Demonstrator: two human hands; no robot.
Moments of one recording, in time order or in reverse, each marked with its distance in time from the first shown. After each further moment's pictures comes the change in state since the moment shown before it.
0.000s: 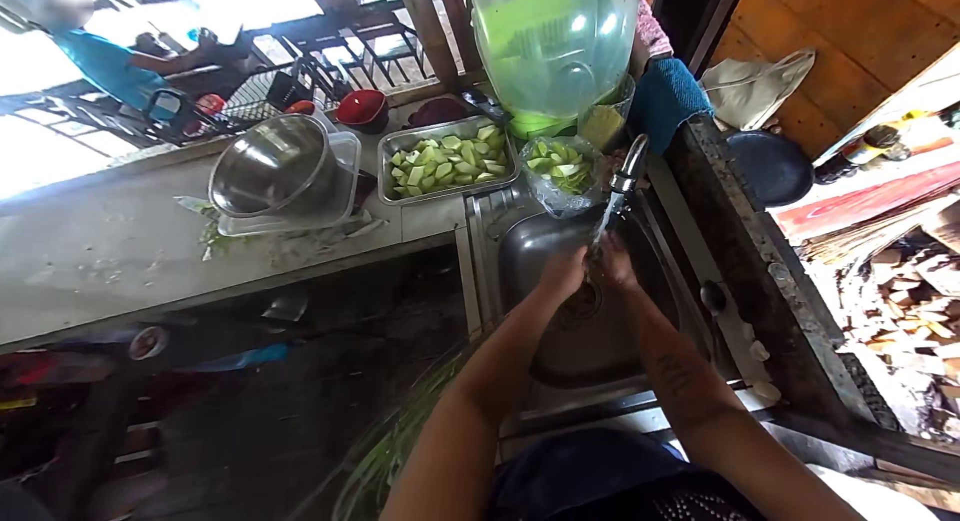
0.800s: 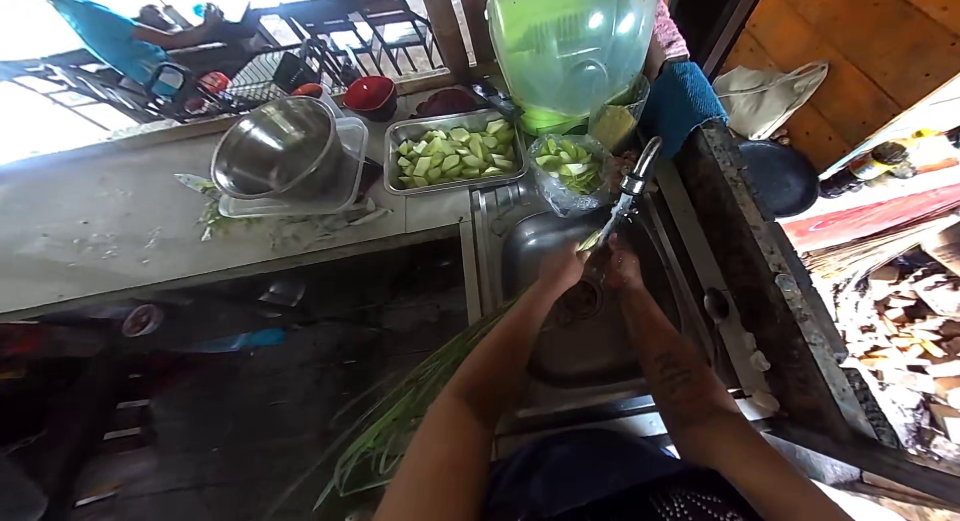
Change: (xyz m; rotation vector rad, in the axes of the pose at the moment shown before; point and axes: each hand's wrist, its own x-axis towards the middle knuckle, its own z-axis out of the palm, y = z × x) left_hand -0.001 -0.004 -0.013 -0.178 -0.002 -0.144; right_hand 0.007 0.001 0.004 0.279 0.089 0.126
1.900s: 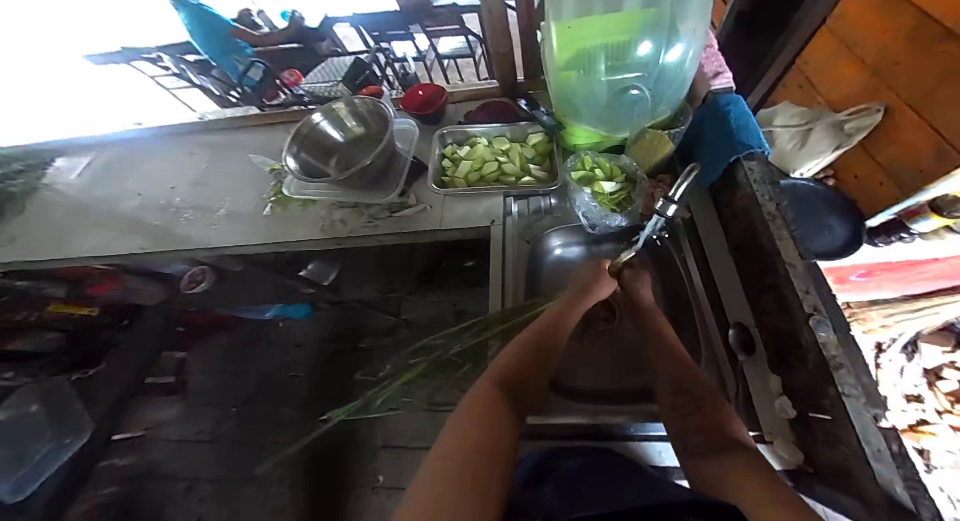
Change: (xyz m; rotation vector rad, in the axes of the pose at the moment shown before) left_hand 0.004 0.006 0.004 -0.010 -0.004 -0.020; right_hand -0.016 -0.013 0.014 -0.683 -0.031 -0.116
